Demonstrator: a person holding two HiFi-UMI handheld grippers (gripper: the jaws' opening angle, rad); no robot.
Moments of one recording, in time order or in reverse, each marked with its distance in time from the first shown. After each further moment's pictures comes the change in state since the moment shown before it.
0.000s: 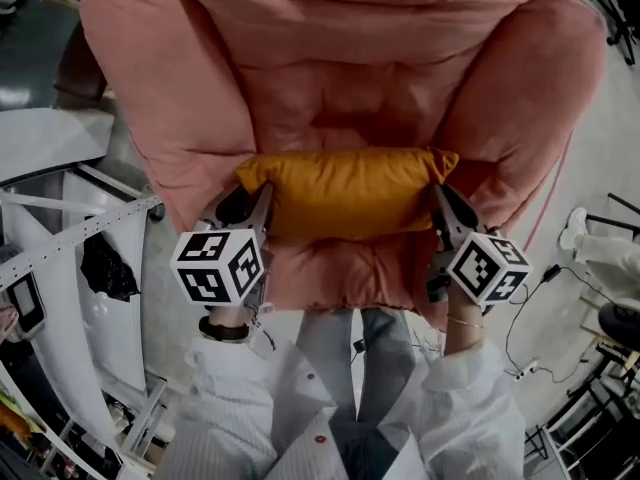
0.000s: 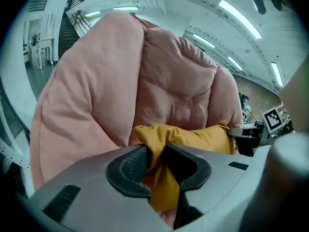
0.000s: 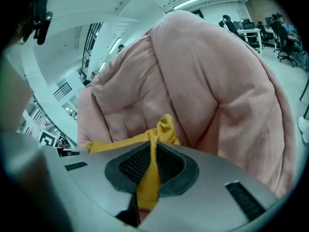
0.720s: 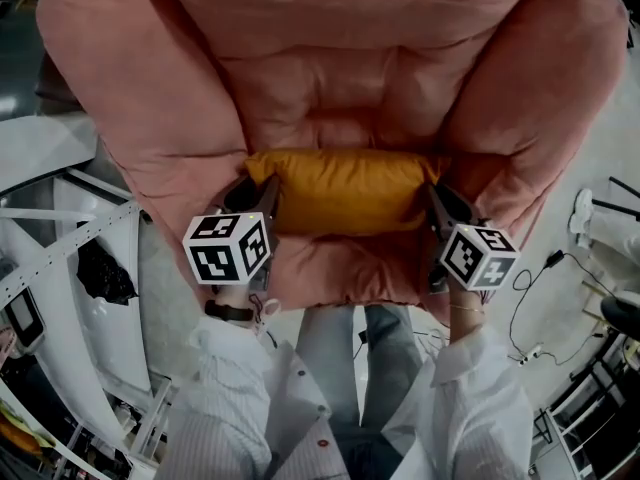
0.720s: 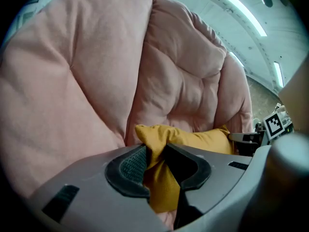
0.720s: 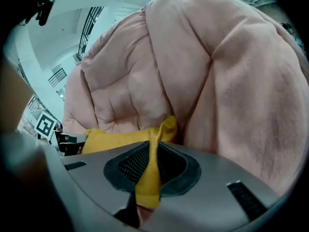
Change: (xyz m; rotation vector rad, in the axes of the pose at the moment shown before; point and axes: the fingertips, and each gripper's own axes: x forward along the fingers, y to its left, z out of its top) left arm 0.062 0.013 -0.042 -0.013 0.104 -0.035; right arm 0.031 -0.045 -0.061 -0.065 0.124 -0.076
